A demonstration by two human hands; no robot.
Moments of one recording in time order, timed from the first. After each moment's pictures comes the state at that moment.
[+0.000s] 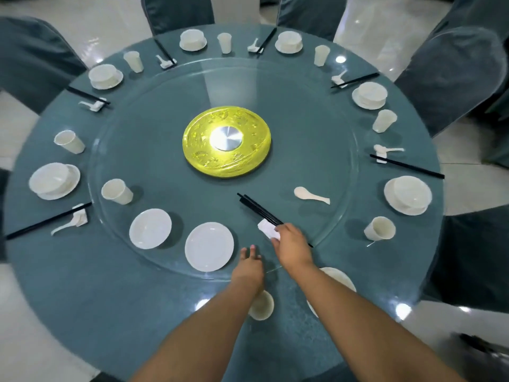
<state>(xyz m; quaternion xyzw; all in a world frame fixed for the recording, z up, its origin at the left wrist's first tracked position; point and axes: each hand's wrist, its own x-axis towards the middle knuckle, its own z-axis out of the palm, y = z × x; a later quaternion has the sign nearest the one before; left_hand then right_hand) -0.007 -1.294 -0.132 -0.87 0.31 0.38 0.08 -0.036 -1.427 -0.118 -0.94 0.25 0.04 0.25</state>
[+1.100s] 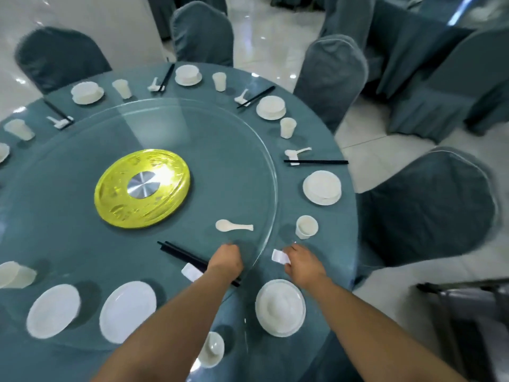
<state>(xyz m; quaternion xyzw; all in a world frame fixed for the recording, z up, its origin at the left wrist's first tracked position) 0.023 -1.416 -0.096 -0.89 0.35 0.30 0.04 -0.151 -1.552 -0.107 -0.91 0.31 0.15 0.21</state>
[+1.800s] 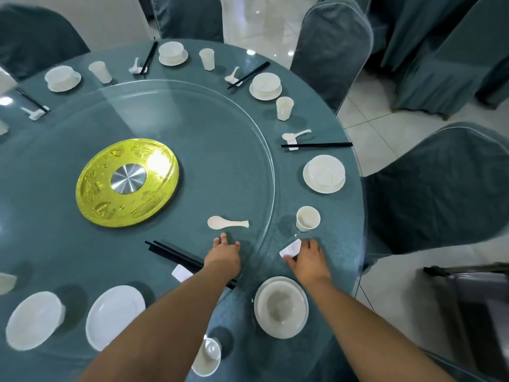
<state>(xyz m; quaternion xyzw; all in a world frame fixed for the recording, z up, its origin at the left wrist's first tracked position) 0.031 -1.442 -0.149 -0.83 0.38 0.36 0.17 -0.160 -1.566 -0.167 -0.82 0.51 0.12 0.24</state>
